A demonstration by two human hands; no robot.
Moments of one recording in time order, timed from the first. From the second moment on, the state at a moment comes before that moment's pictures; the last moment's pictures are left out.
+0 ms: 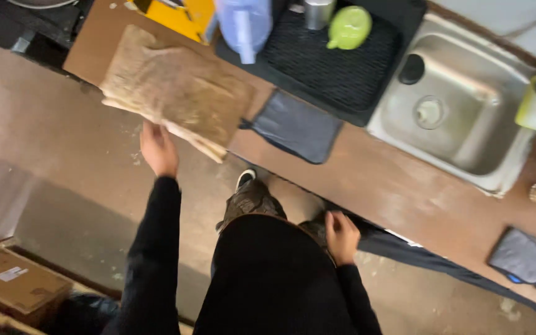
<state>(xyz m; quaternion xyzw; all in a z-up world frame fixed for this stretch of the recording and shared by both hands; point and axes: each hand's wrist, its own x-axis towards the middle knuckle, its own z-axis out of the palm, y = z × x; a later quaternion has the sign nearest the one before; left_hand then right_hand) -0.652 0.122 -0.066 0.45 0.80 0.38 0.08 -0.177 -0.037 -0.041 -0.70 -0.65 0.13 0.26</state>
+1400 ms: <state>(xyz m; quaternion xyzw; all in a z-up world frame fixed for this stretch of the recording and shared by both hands) -0.790 0.188 0.063 0.48 0.64 0.52 0.29 -0.450 0.120 0.039 -0.68 -0.49 0.38 0.40</state>
